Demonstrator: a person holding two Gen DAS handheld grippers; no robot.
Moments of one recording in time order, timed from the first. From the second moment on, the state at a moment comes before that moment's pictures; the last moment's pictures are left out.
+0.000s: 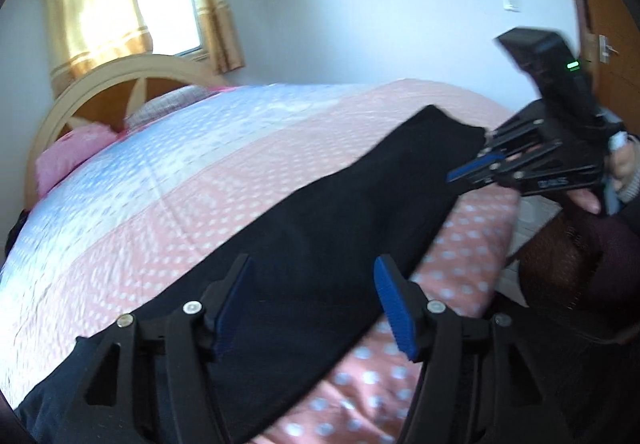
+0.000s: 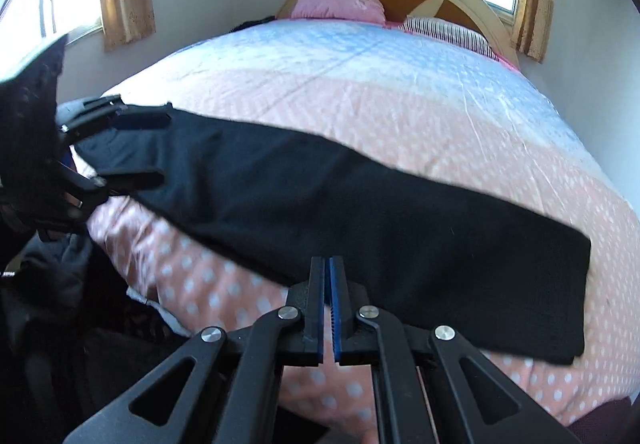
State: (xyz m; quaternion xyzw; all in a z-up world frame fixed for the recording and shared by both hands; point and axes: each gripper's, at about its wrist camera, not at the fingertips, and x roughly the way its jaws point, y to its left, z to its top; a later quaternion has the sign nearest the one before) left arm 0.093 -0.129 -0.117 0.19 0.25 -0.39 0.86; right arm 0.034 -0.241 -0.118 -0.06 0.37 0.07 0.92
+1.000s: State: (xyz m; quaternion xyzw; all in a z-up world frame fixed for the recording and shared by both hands) left arm 0.138 0.041 -0.150 0.16 0.33 -0.15 0.92; right arm 0.216 -0.100 -0.102 0.01 0.43 0.21 0.88
